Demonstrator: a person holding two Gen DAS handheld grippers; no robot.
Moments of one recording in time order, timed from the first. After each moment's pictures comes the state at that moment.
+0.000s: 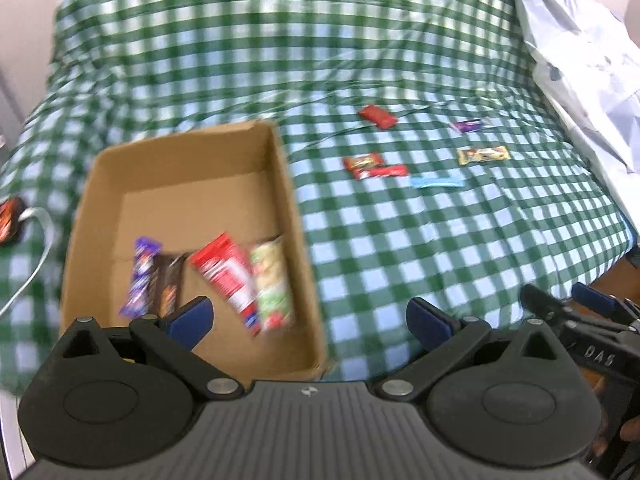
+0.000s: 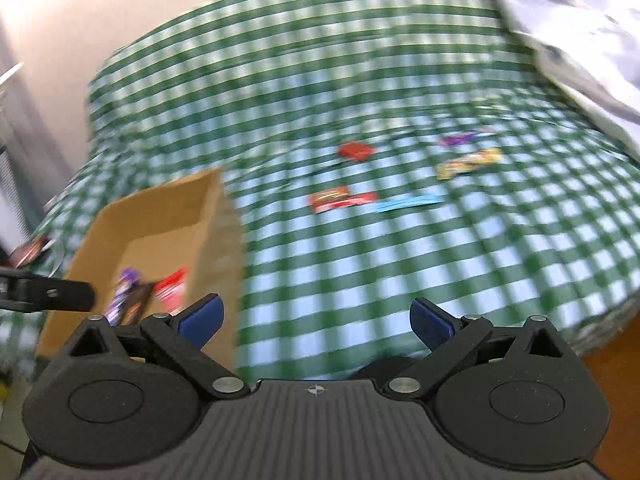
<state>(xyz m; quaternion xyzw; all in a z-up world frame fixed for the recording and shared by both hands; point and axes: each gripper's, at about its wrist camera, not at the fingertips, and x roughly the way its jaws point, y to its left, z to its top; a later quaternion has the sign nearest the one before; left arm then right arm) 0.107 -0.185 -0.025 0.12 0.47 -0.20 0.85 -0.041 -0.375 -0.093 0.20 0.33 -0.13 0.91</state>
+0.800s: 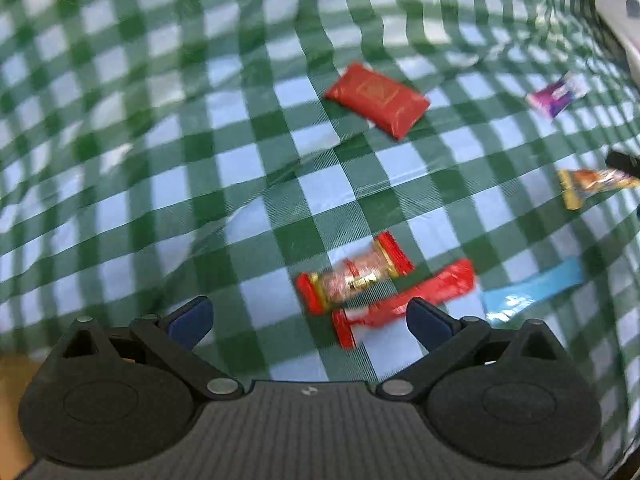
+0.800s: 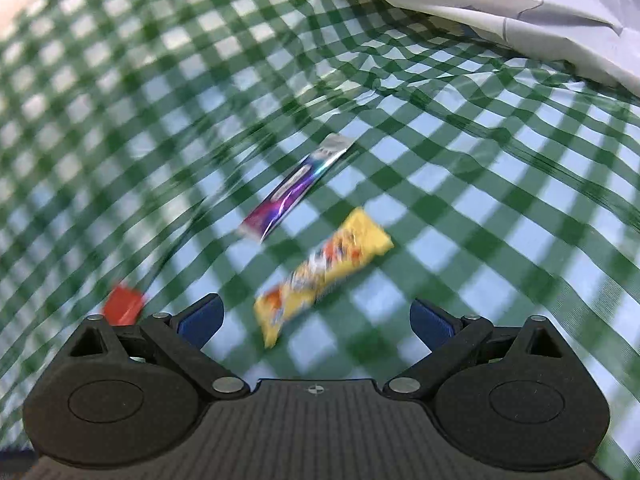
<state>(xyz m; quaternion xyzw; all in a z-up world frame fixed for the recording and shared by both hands) 0.408 -0.406 -0.241 0.21 0.54 -0.22 0.78 0.220 -0.653 -0.261 0.33 0.30 -0.33 0.83</state>
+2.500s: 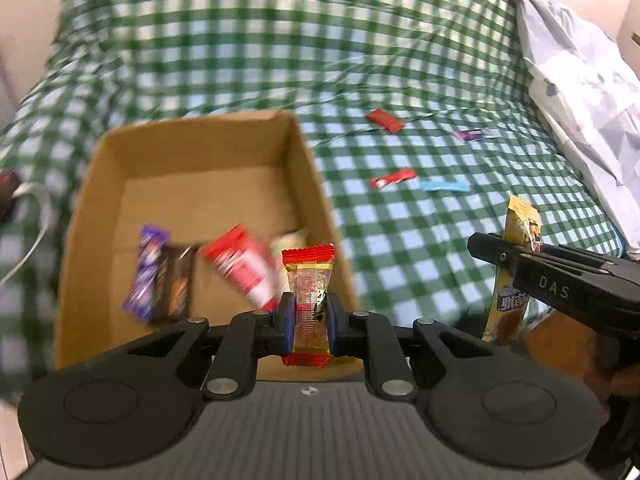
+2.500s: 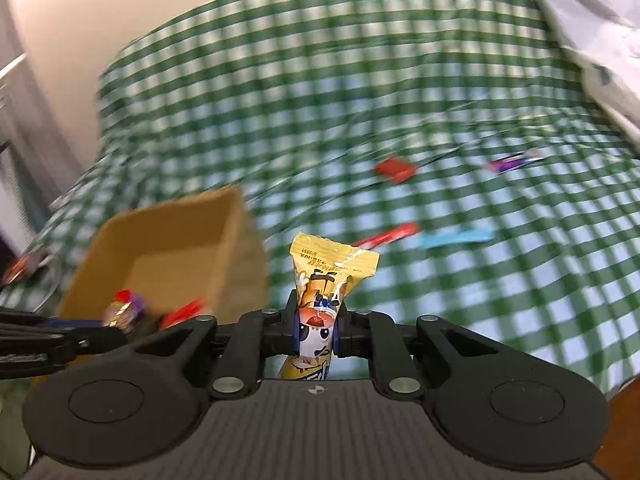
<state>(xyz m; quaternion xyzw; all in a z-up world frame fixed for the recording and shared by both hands) 0.112 -0.105 -0.052 0.08 0.46 -0.21 0.86 0.038 -0.319 -0.089 0.17 0.34 -0.04 0.92</state>
